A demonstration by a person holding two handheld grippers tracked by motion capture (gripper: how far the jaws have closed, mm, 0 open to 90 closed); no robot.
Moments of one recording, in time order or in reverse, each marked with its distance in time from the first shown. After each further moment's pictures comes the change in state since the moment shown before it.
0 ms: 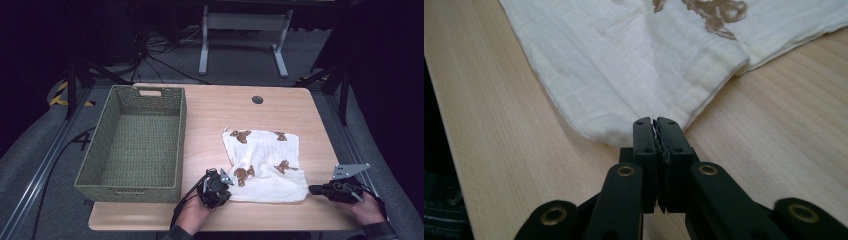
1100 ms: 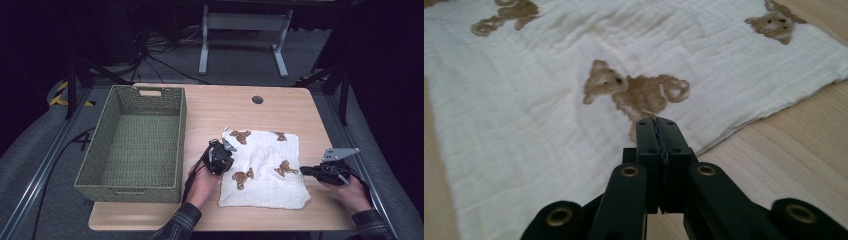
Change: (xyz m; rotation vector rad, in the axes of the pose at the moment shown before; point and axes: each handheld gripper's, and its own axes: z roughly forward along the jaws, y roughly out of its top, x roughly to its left) left arm 0.060 0.061 0.020 -0.140 0.147 -0.083; right arm -0.029 0.041 0.022 -0.067 -0.099 -0.004
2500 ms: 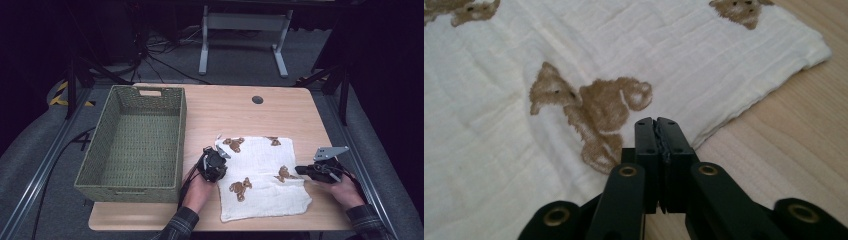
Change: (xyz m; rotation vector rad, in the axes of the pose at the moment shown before) left arm -0.002 -0.023 -0.009 0.049 0.051 -0.027; right arm 0.001 0.005 0.016 0.054 -0.006 -0.037
